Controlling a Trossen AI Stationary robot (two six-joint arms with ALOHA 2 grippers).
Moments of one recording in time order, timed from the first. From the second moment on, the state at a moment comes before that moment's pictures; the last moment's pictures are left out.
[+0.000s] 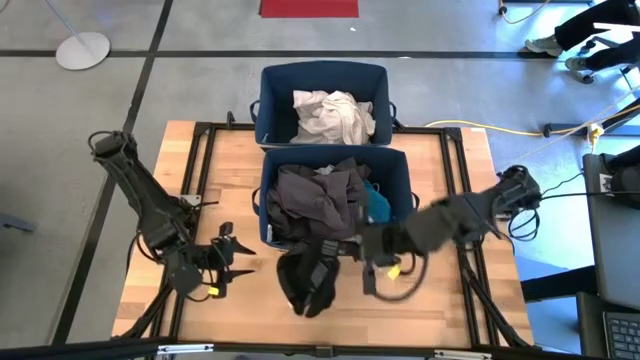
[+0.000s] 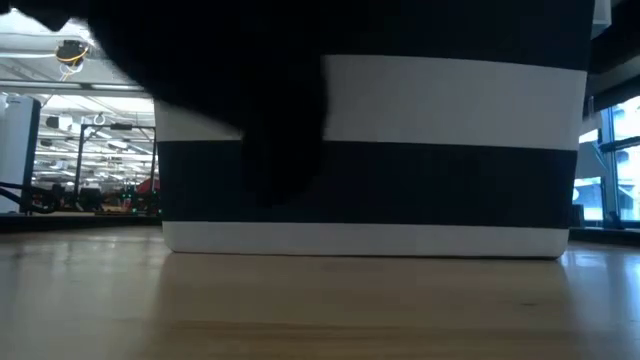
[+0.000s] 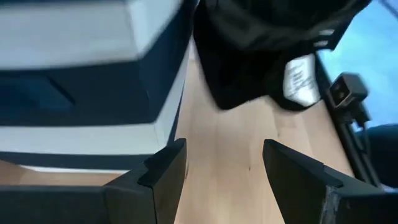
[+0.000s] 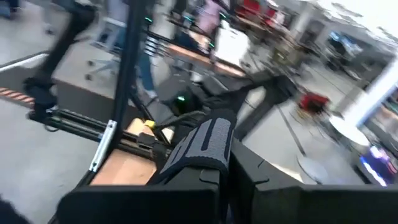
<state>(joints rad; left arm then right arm) -0.92 1.12 0.77 -0.47 -0.79 -0.65 0.49 1.67 1.95 -0.43 0.44 -0.26</state>
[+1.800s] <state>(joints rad) -0.38 0.77 0.78 -0.57 -0.94 -0.17 -0.64 1.74 1.95 -0.56 -0.15 -0.37</state>
